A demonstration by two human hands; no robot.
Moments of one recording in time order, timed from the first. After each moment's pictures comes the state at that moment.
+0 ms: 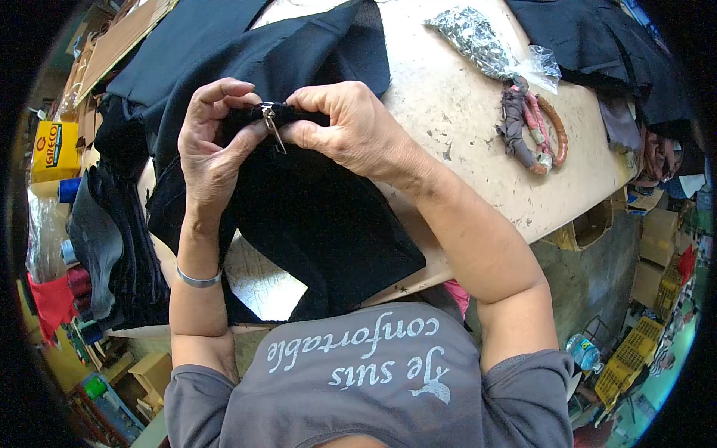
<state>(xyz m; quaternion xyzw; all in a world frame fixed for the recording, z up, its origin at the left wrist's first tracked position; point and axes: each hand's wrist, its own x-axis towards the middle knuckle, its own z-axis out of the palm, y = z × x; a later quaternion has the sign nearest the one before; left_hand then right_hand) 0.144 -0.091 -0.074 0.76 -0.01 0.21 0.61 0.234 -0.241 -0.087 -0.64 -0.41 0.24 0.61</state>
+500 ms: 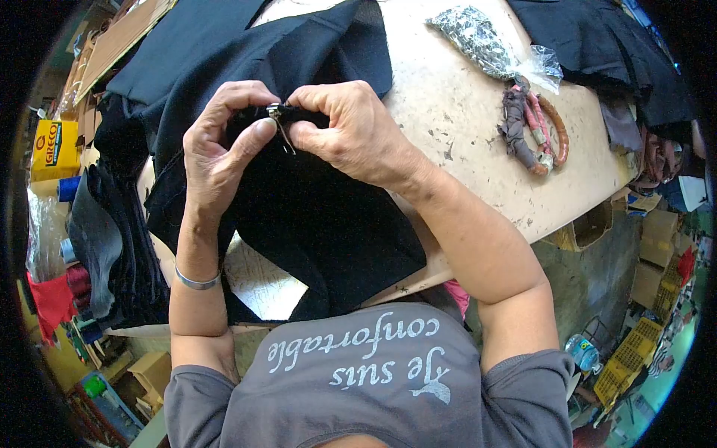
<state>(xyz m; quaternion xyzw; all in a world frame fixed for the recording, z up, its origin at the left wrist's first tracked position) 0.147 -0.090 -0.070 0.83 -0.05 0.22 0.51 0.228 -0.242 -0.083 -0.65 -0.39 0.22 0.61</state>
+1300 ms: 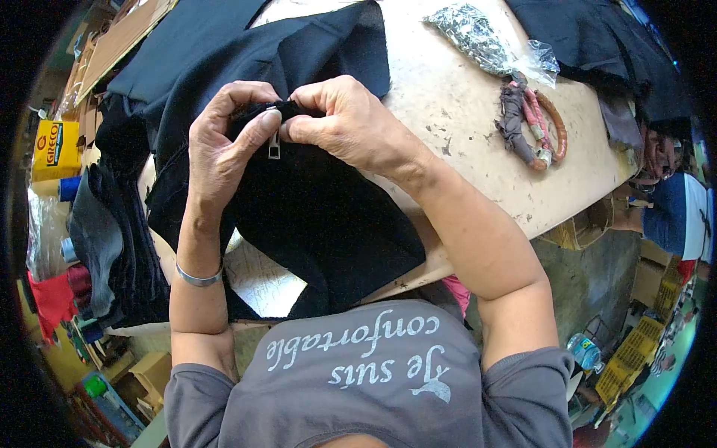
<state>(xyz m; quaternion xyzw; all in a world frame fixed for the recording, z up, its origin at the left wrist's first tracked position) 0.146 -0.098 -0.071 0.81 0.01 0.18 0.55 0.233 -0.240 -0.088 -0.59 -0.34 0.34 0.64</state>
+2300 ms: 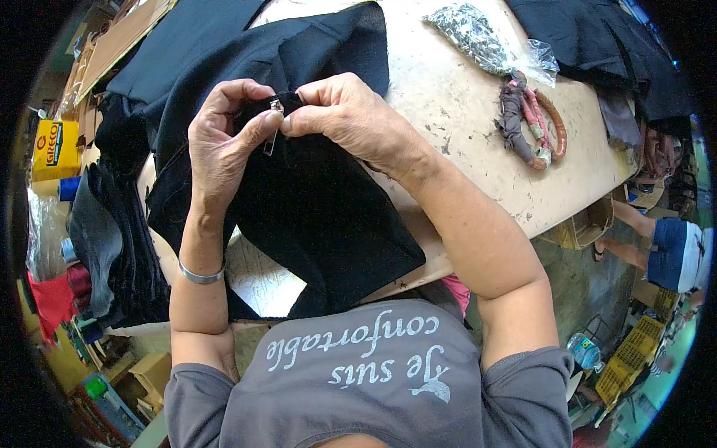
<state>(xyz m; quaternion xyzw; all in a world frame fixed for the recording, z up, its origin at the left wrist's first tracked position) 0.146 -0.100 -0.074 0.77 0.03 0.19 0.60 0.234 -0.242 -0.085 -0.56 -0.30 0.39 0.67</state>
